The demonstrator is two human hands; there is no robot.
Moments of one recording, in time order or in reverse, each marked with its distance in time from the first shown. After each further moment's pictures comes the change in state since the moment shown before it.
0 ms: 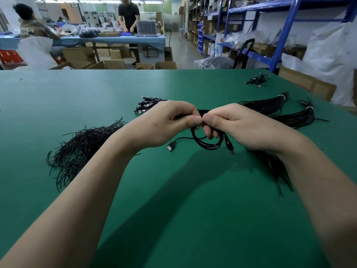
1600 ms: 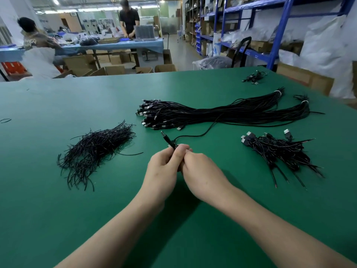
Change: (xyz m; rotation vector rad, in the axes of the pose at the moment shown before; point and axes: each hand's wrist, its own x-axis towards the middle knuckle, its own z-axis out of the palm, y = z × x) left_hand -0.066 -0.006 0.101 -0.671 0.487 -0.487; right_hand -0.020 -0.007 0.127 -0.223 0.191 0.187
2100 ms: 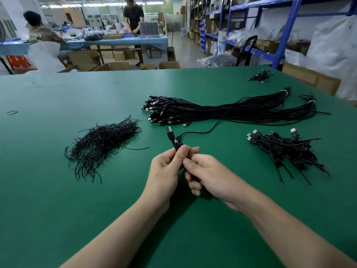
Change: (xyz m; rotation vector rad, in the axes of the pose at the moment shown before) left_hand -0.013 -0.014 -0.009 -0.266 -0.073 -0.023; right_hand -0.020 0.003 -0.002 0.952 -0.321 0.154
